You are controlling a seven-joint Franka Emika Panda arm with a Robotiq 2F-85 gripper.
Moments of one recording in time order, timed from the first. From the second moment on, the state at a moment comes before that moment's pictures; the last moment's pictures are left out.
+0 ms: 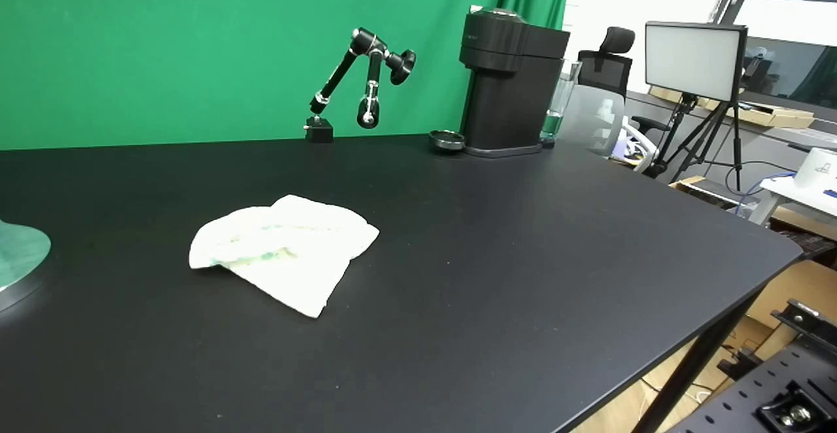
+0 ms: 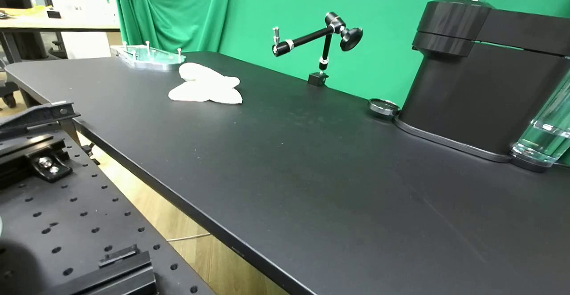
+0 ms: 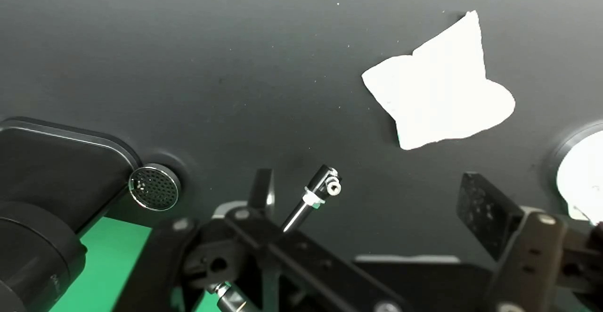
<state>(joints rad) 0.10 -0.35 0.14 -2.27 -0.04 2.04 -0.04</state>
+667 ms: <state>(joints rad) 0.15 -0.18 0.18 -2.35 -0.13 2.25 -0.12</state>
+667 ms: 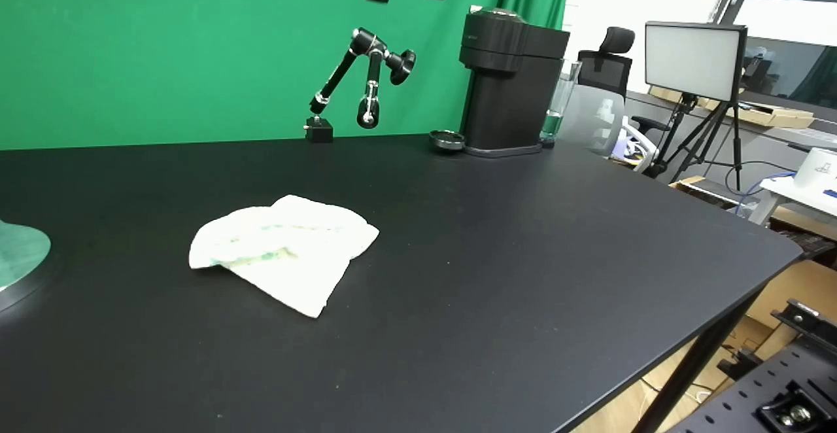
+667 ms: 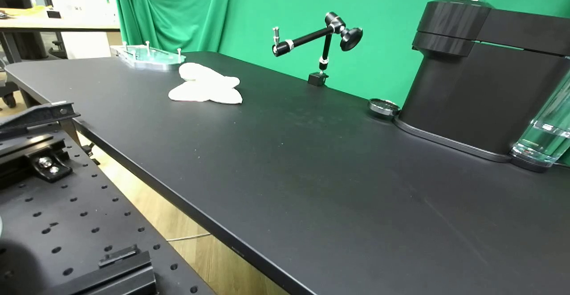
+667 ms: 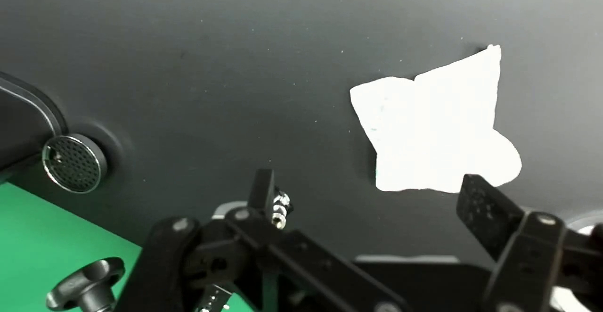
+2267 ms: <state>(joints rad) 0.31 0.36 0.20 -2.32 -0.47 2.68 -0.01</state>
